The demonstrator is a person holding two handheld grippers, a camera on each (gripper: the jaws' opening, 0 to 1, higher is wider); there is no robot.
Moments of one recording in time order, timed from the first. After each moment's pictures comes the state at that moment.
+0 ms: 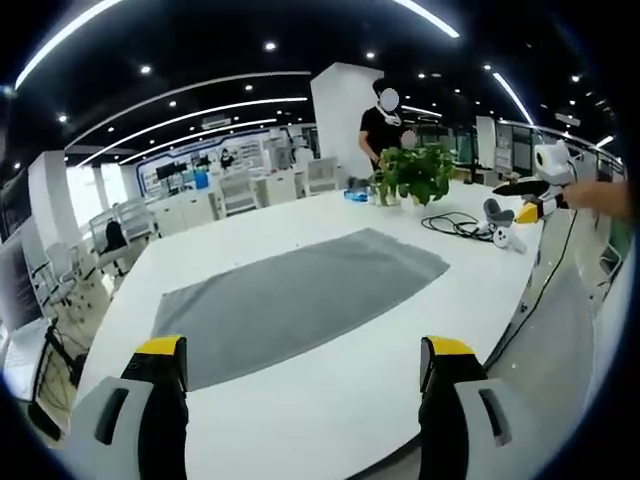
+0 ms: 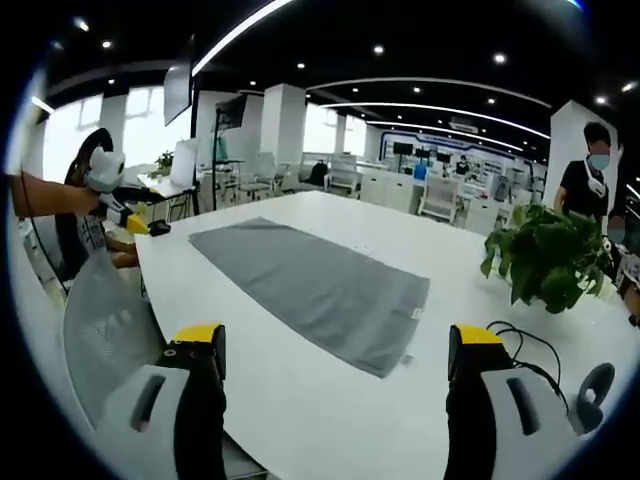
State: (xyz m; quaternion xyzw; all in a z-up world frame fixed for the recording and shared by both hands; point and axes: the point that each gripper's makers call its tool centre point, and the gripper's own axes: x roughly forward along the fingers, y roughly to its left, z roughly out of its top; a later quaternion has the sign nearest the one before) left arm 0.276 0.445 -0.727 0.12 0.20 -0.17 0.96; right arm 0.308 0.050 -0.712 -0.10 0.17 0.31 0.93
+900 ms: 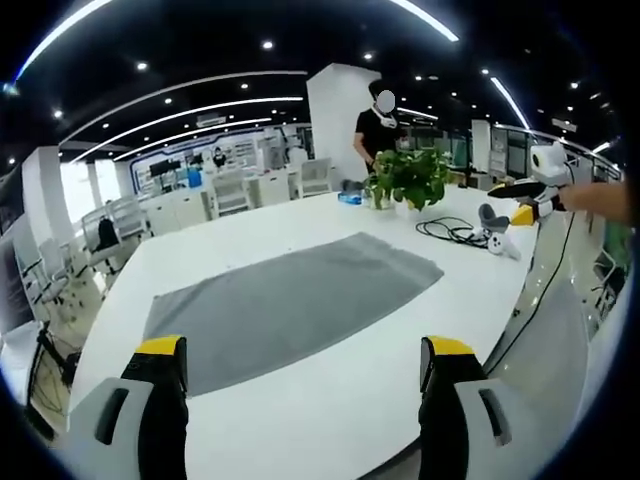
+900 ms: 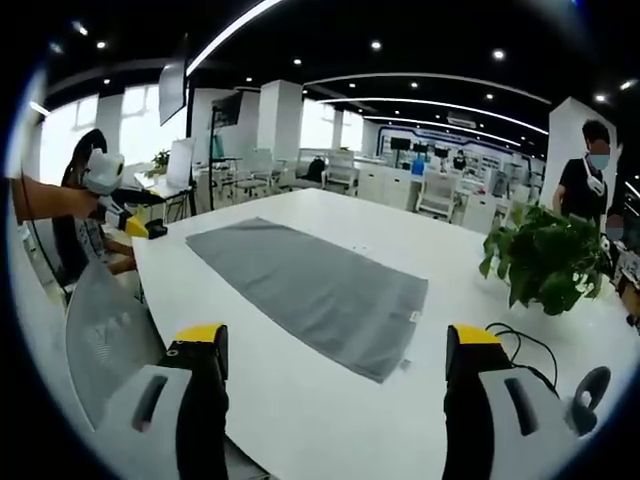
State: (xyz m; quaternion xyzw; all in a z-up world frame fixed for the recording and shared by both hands) left arm 0.286 0.435 -0.717 0.10 0.20 -0.19 0.96; right arm 0.317 0.060 -0.701 -0.11 0.18 0.30 0.93
